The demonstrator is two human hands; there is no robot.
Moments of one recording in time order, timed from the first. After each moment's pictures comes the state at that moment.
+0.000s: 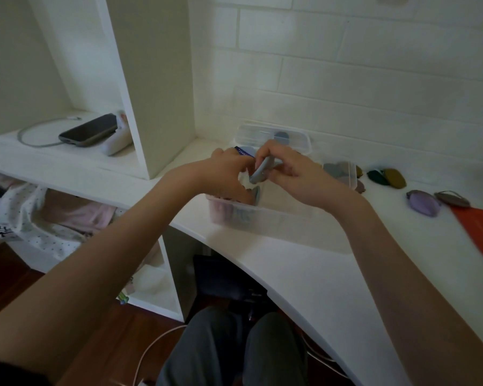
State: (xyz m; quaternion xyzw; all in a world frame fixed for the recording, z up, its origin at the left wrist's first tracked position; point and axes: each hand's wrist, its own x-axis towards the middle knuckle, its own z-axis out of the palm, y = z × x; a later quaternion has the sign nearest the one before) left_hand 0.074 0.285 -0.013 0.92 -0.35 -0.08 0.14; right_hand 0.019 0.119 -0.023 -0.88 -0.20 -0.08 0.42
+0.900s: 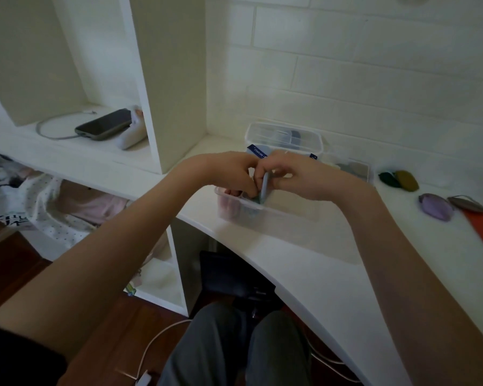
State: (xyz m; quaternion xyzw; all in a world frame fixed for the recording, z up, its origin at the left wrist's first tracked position) left_hand 0.080 0.289 -0.009 0.91 -0.33 -0.18 0.20; right_hand 0.023 0.129 -0.008 -0.94 -0.23 0.03 0.26
